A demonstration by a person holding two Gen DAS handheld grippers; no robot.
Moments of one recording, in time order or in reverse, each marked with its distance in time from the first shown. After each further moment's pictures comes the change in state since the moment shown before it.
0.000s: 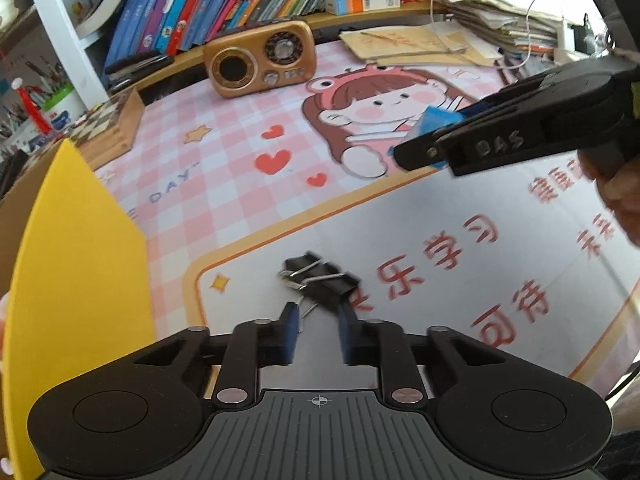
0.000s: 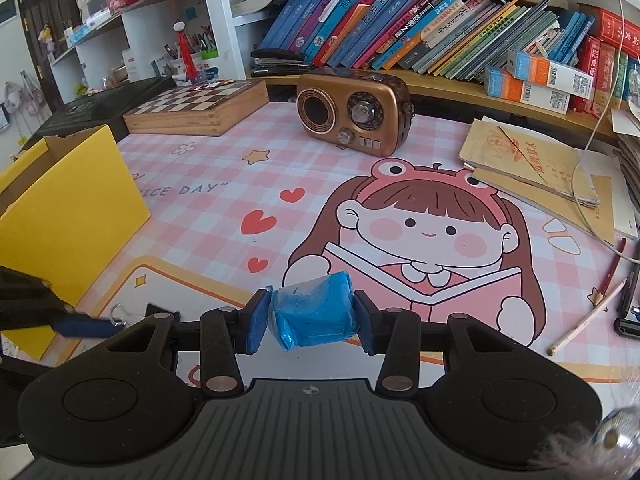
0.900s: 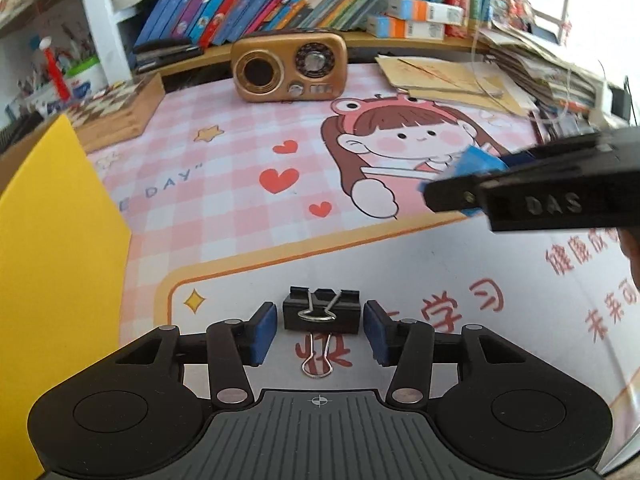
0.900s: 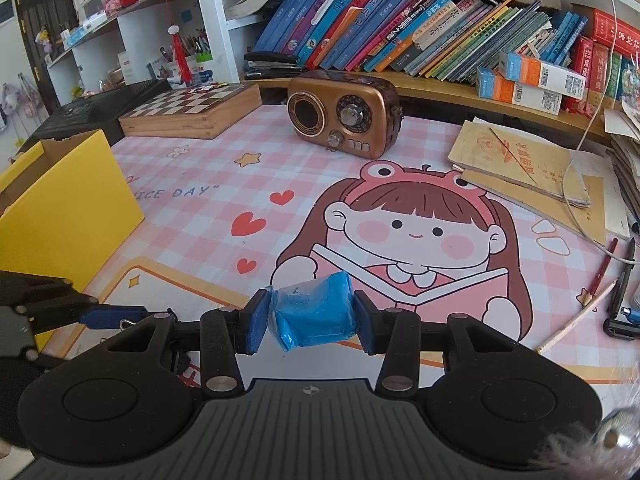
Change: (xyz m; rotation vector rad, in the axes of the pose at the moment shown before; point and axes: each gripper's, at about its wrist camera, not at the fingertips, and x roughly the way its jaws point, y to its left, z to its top) left arm 0.019 -0.001 0.010 -0.197 -0.054 0.018; right arm -0.005 -0.008 0.000 0.006 -0.001 -0.010
